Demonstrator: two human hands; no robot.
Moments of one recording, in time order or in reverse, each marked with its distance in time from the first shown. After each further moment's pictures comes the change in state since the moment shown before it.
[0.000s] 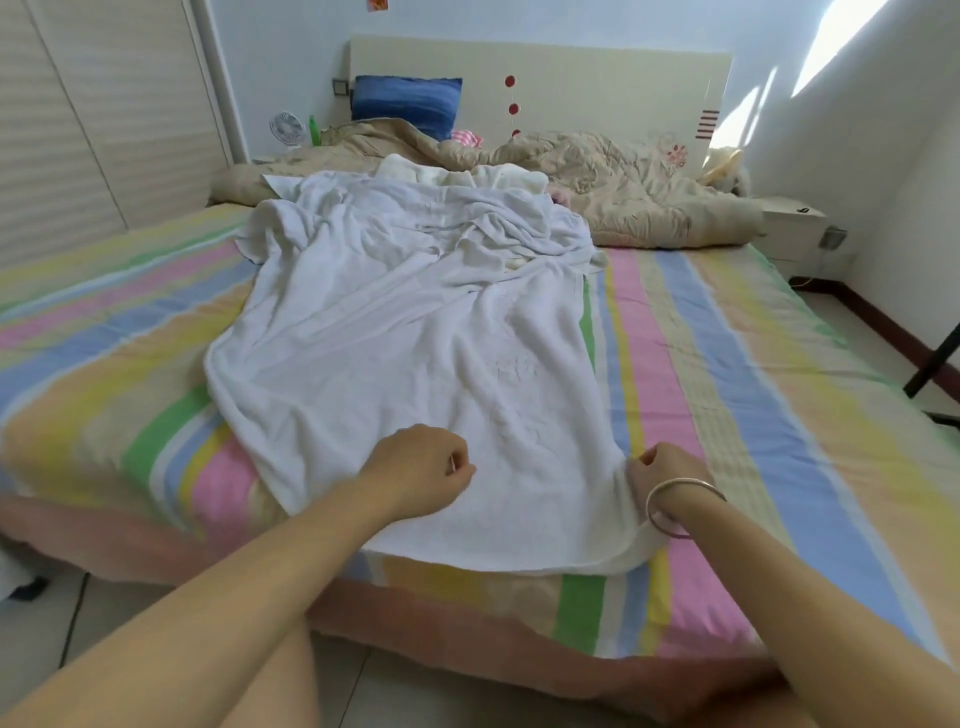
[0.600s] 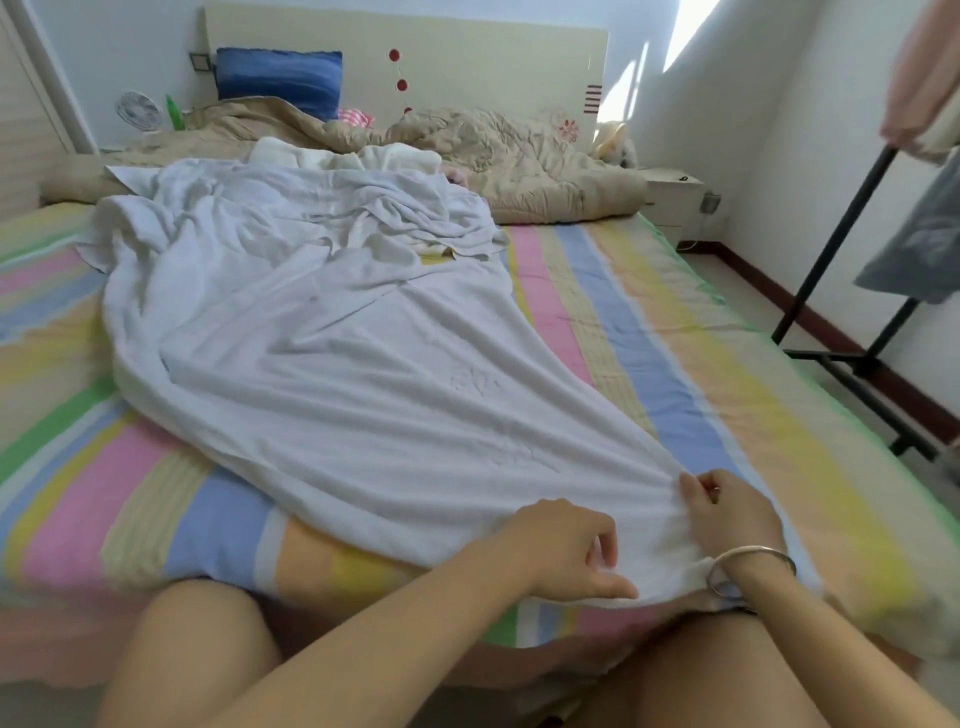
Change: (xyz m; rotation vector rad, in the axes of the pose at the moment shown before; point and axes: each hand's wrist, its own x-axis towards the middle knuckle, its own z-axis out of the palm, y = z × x) left_hand 0.030 0.170 0.090 -0.201 -0.335 0.508; right_hand -0.030 0.144 -0.037 0.134 0.348 0.096
